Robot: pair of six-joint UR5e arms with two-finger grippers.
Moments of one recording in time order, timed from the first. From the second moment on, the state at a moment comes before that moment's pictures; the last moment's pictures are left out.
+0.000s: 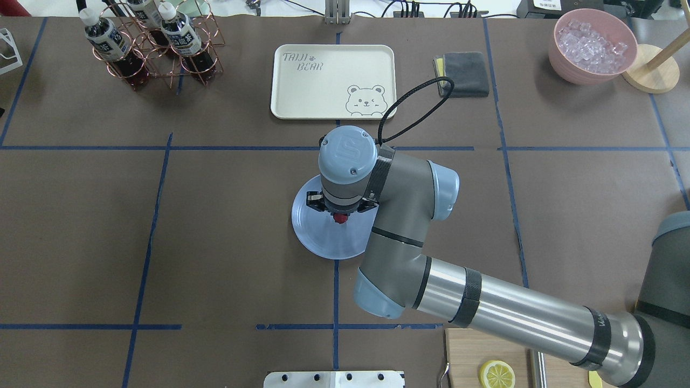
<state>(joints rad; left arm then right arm) -1.26 -1.66 -1.78 -1.81 -2.07 -0.14 0.46 -0.75 1.44 -1.49 1.82 1.27</state>
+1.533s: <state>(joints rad) -1.31 -1.66 -1.76 -1.81 -2.07 -0.14 0.54 -0.81 1.71 -1.72 1.89 1.19</state>
